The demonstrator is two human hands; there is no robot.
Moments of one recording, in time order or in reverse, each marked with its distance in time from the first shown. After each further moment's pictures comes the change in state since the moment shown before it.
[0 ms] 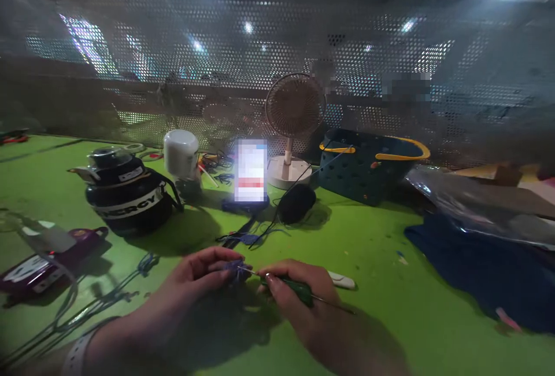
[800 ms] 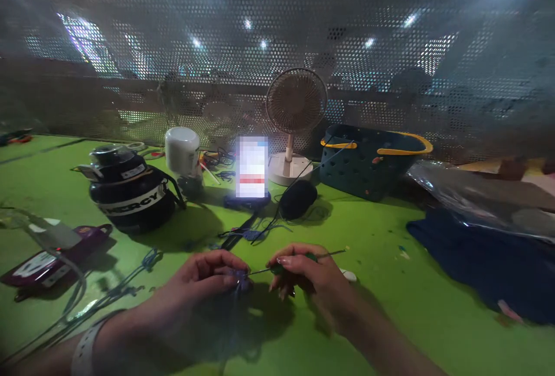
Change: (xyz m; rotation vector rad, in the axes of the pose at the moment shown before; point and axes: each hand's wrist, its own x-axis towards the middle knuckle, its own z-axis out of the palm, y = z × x) left_hand 0.000 0.004 0.000 0.071 -0.096 -0.063; right_hand 0.028 -0.009 -0.007 0.570 -0.333 0.201
